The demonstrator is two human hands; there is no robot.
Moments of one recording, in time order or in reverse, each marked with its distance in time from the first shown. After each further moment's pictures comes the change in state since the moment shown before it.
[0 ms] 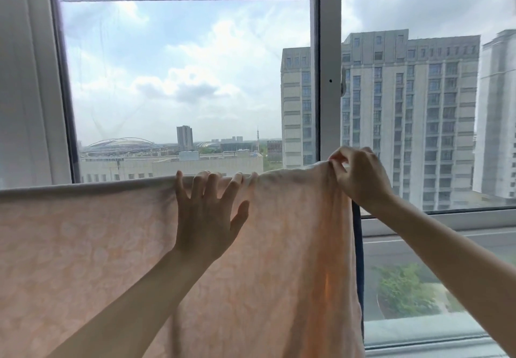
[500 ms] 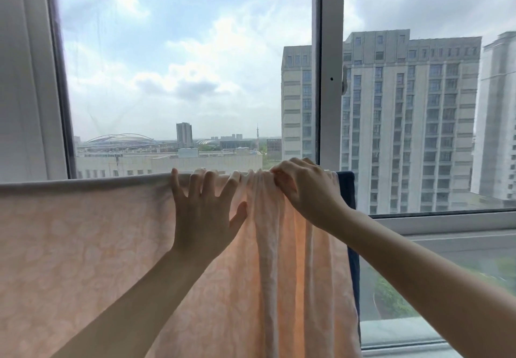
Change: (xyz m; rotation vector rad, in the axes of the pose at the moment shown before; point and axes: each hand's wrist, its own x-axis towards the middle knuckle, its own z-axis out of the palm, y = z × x) left_hand 0.001 0.002 0.006 0.028 0.025 -0.020; right_hand -0.019 -0.057 0.036 0.124 -0.129 -0.341
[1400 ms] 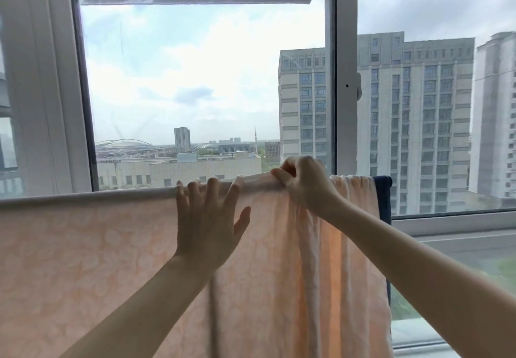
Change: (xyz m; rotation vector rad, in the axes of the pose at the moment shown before) left_hand -0.010 -0.059 -0.022 -0.037 -0.093 0.001; right_hand 0.047 -0.057 0.022 0.191 -0.001 0.234
